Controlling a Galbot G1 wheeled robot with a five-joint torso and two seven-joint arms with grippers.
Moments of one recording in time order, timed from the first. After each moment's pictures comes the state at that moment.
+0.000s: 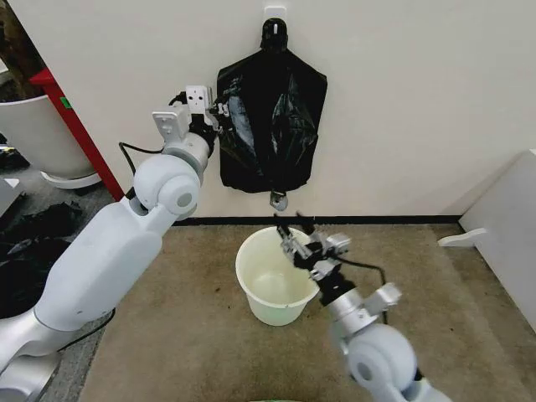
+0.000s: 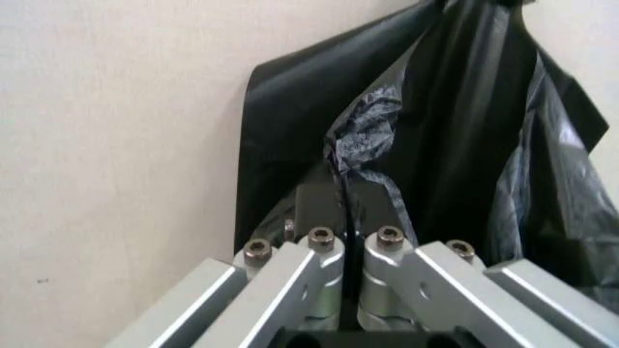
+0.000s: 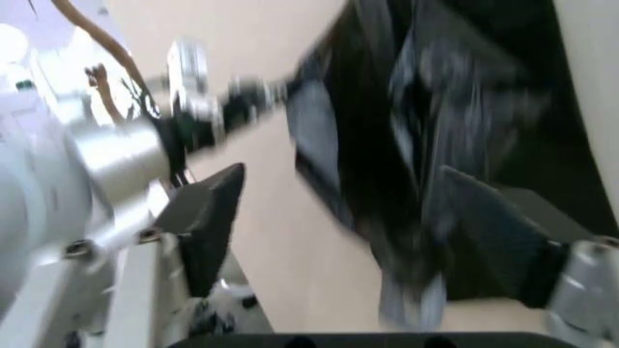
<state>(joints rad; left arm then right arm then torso) 0.35 -0.96 0.04 -1.93 -0.96 0.36 -0.55 -1.22 1.16 0.20 2.35 0.71 -0.08 0.09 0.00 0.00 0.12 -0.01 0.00</state>
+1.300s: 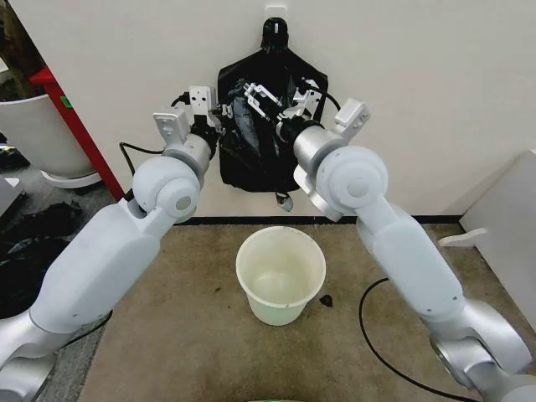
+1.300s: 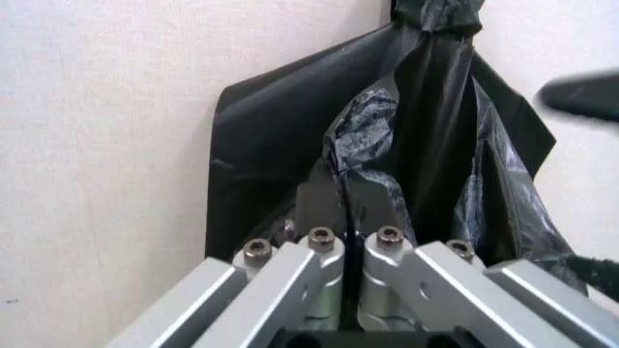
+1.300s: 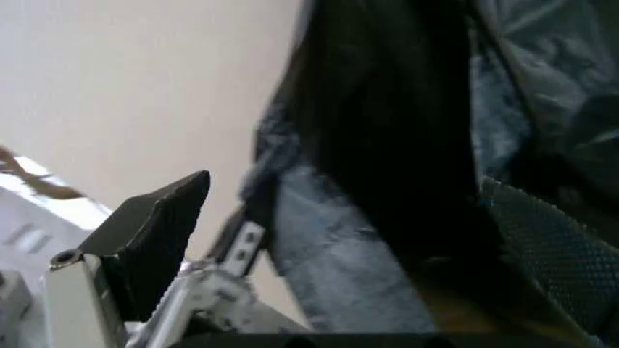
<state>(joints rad) 0.33 -0.95 0.05 -1.95 -0.98 0.36 -0.53 -0.25 1.27 -0.09 1.96 1.52 -0.23 0.89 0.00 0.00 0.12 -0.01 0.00</state>
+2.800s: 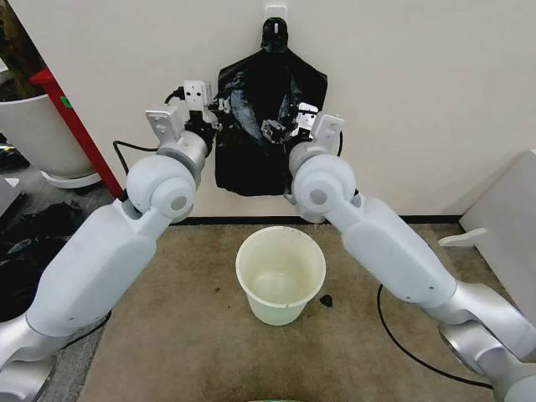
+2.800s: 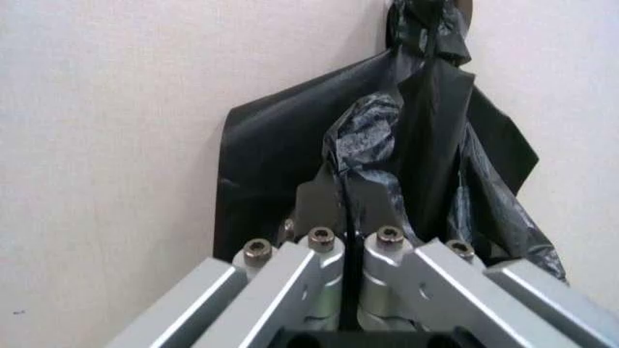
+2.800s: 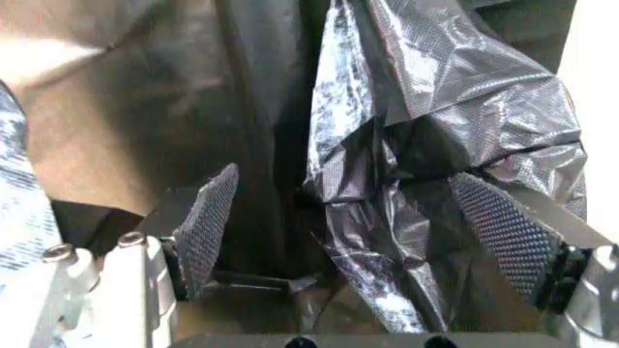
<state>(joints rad) 0.35 -0.95 0.01 -1.98 -0.97 0.35 -0.51 -0.21 1.24 -0.27 1.82 1.16 -0.35 0.97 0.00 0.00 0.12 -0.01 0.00</state>
